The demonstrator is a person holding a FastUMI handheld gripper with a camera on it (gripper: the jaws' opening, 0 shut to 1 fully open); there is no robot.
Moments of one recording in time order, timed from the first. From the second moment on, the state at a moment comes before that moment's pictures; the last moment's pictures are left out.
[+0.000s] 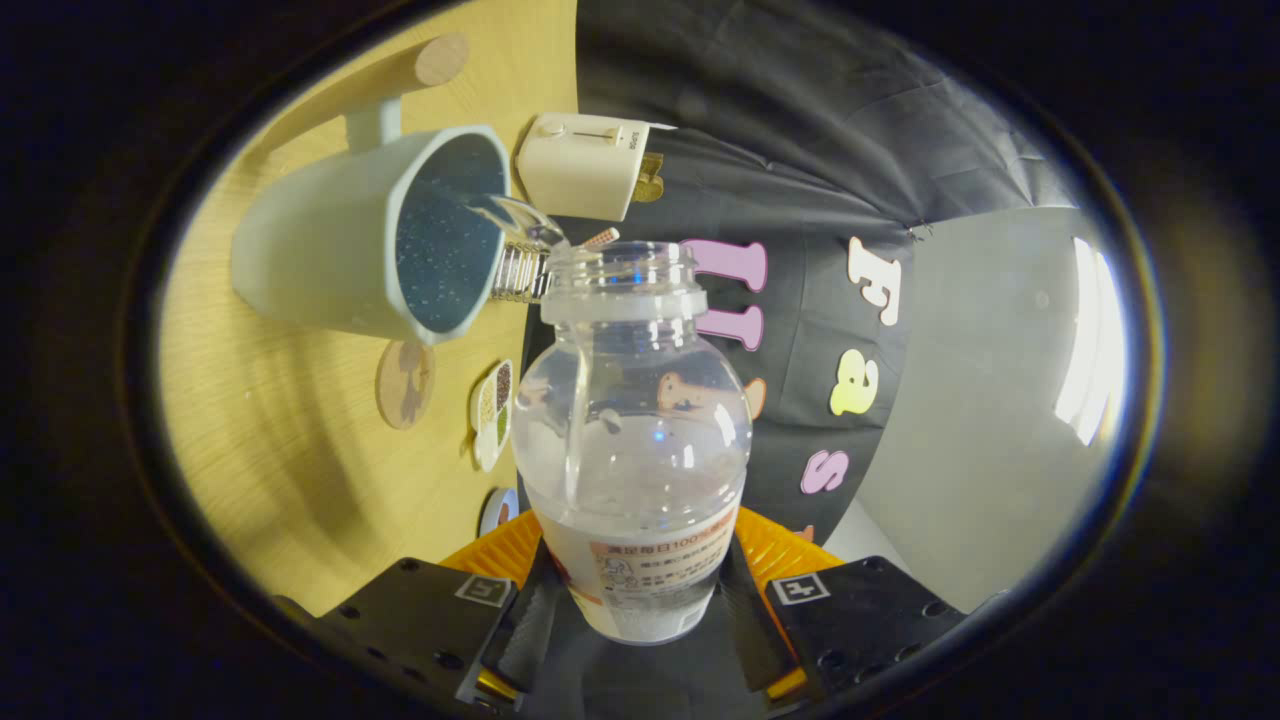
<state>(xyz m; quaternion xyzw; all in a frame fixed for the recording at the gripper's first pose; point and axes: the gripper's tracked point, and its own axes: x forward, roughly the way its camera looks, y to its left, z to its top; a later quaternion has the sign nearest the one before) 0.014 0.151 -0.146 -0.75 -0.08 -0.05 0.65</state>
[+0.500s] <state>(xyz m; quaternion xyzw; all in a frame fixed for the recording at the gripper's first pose) 0.015 0.152 -0.144 -0.76 -0.08 -0.05 0.64</state>
